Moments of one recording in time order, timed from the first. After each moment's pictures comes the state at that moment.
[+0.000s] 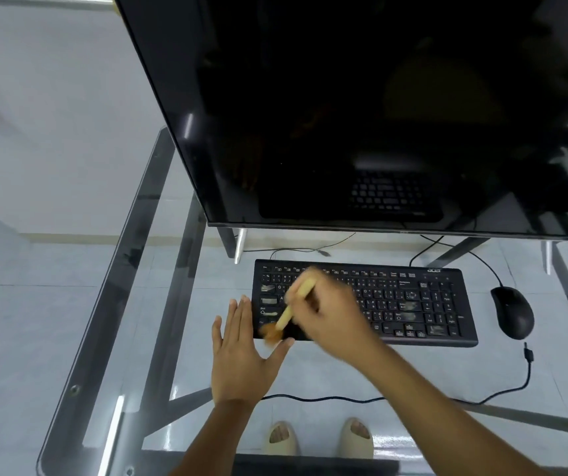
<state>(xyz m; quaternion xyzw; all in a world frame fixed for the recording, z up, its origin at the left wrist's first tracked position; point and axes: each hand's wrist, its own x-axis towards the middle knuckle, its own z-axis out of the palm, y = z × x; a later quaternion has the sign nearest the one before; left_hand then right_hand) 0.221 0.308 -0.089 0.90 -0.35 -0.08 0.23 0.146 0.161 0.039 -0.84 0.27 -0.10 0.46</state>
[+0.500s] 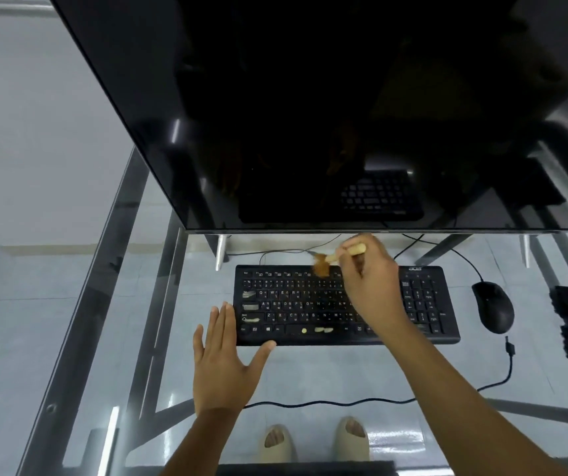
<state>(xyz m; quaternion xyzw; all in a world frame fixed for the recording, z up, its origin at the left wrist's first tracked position) 0.222 0.305 -0.092 0.91 -0.35 -0.08 0.21 0.121 0.088 0.028 -0.80 0.38 -0.27 0.37</state>
